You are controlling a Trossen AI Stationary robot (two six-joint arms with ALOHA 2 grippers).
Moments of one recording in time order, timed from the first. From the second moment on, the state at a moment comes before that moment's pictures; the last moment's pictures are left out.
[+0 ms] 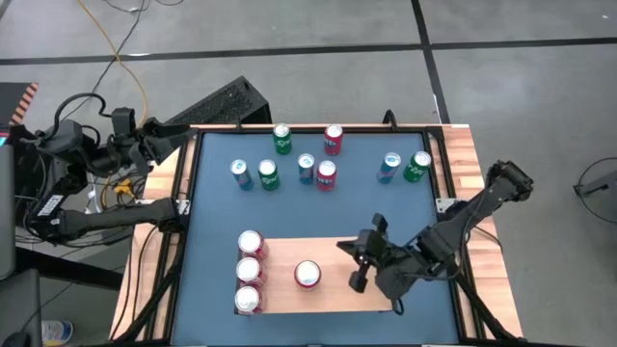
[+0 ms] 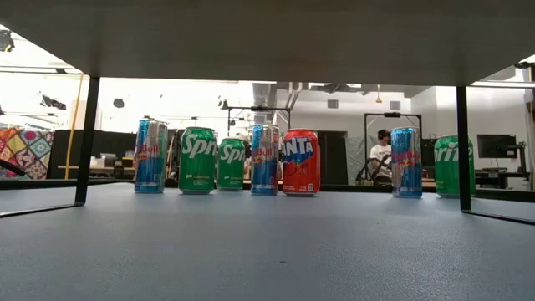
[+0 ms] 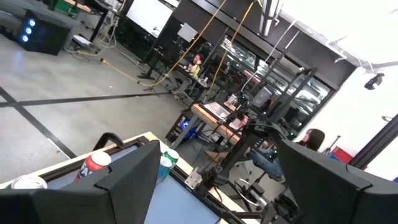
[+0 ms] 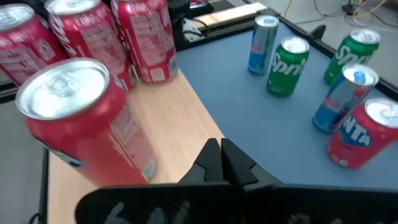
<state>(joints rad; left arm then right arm) 0.40 0.54 1.20 -0.48 0.02 -0.63 0.65 1.54 1.37 -0.62 0.84 0.76</state>
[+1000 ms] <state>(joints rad) 0.40 0.54 1.20 -0.48 0.01 -0.63 0.56 1.54 1.14 -0.12 0.75 0.57</state>
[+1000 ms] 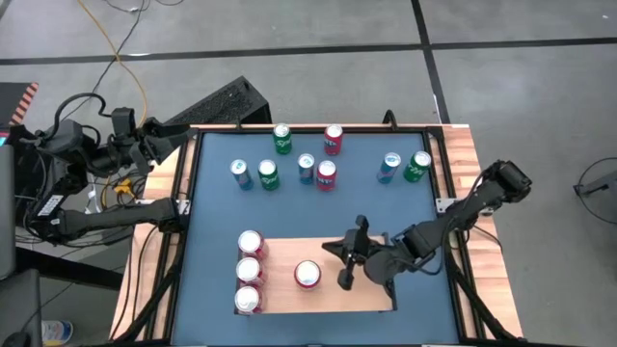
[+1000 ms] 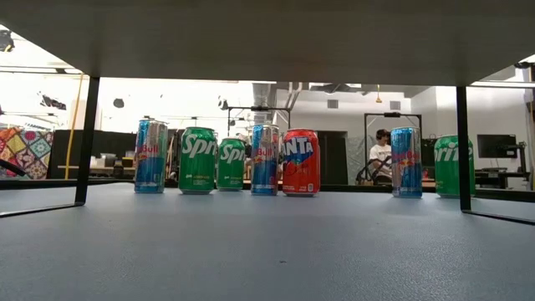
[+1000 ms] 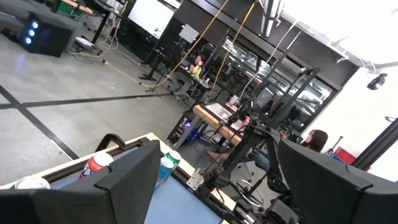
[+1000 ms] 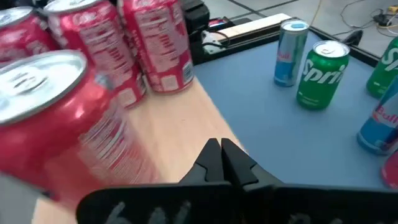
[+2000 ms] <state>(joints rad) 0.40 0.54 1.20 -0.48 -0.09 -0.63 0.54 1.59 1.14 -0.06 0.69 0.46</state>
